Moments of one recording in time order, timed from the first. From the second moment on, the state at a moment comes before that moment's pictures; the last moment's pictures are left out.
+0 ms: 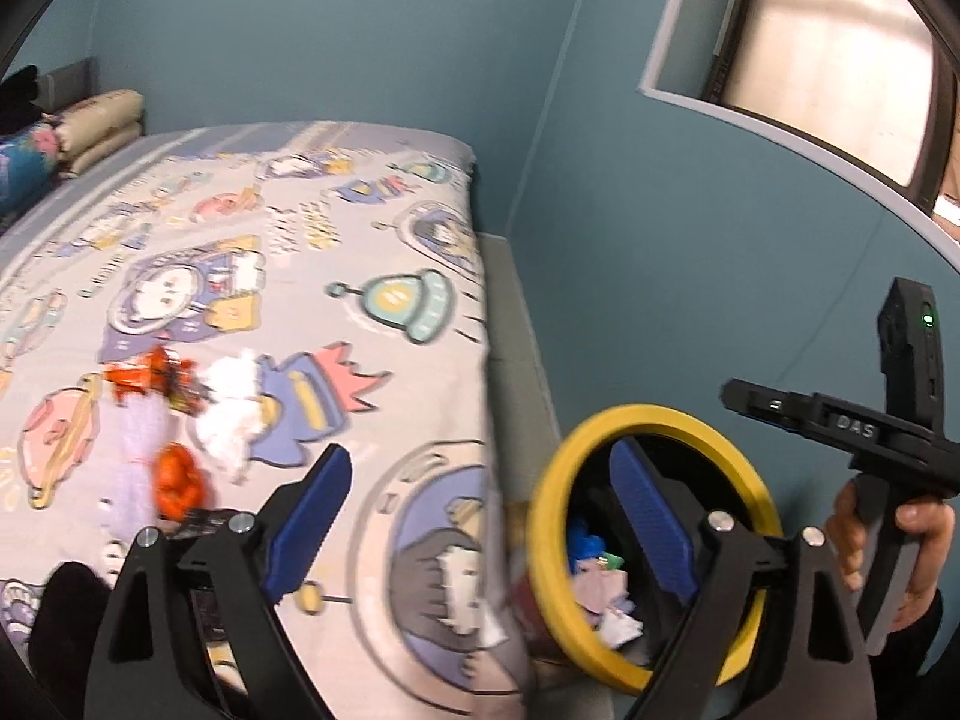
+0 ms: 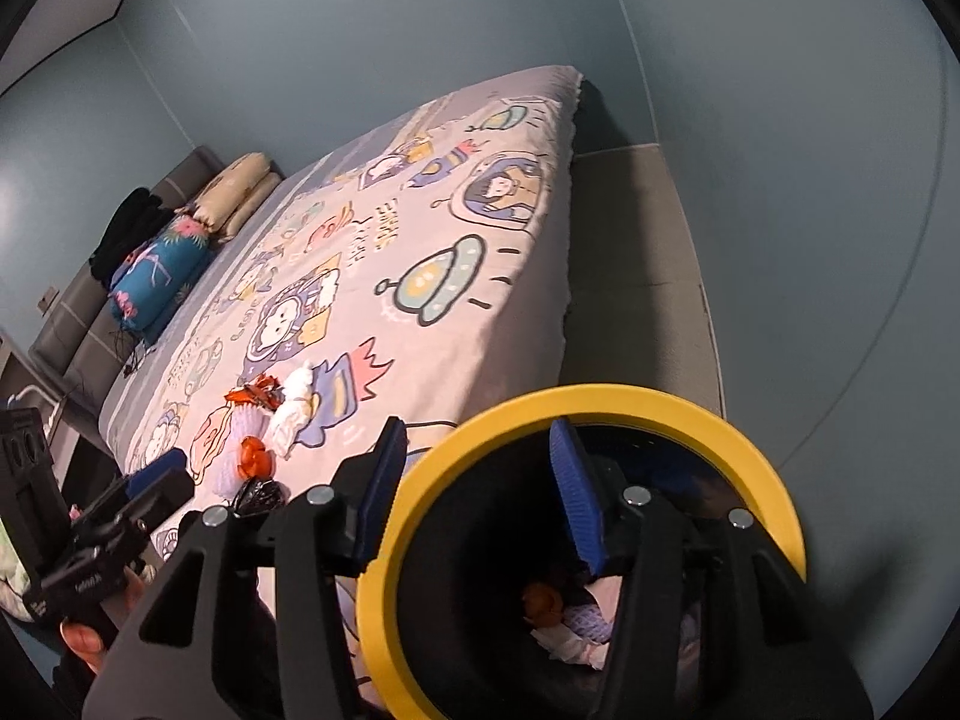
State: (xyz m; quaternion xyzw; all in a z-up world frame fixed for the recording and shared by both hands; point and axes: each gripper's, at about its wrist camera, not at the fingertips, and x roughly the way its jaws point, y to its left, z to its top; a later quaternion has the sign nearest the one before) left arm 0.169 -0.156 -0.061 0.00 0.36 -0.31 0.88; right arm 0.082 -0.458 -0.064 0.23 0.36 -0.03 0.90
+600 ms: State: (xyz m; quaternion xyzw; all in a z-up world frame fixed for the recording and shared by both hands) left arm 0.189 -0.039 -0.070 -0.01 0.36 -0.18 0.91; right arm 0.159 -0.361 -0.044 0.17 0.38 0.07 0.91
